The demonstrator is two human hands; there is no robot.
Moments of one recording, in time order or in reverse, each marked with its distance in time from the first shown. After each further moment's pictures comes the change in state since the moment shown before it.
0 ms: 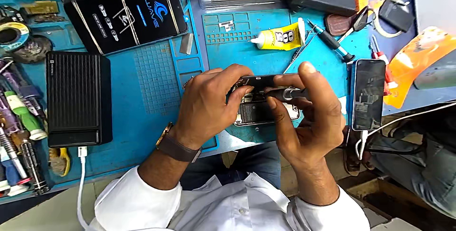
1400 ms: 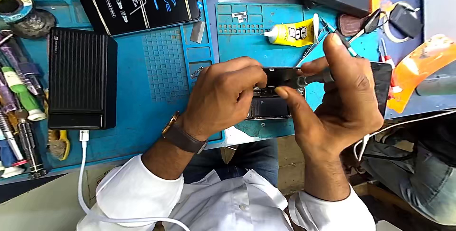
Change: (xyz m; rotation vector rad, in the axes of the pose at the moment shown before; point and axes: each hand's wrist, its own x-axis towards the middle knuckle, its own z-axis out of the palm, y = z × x) left_hand 0.001 0.001 -0.002 -0.112 0.007 0.139; right_hand 0.020 0.001 -0.008 -0.032 0.000 0.012
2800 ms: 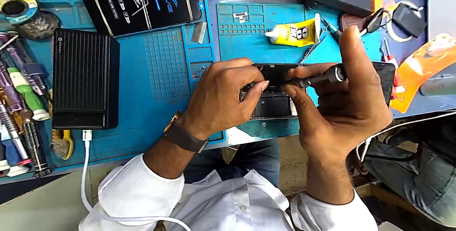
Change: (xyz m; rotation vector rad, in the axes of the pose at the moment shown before) left_hand 0.000 -0.001 0.000 0.016 -0.034 -0.060; right_hand -0.005 0.002 0.000 0.191 0.005 0.055
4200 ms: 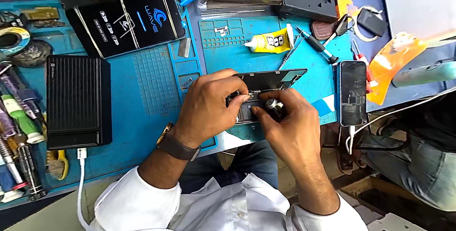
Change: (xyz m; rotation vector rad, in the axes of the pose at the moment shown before) left_hand -0.001 0.000 0.000 0.038 -0.049 -0.040; right_hand -0.020 -0.027 0.010 -0.676 -0.228 0.598
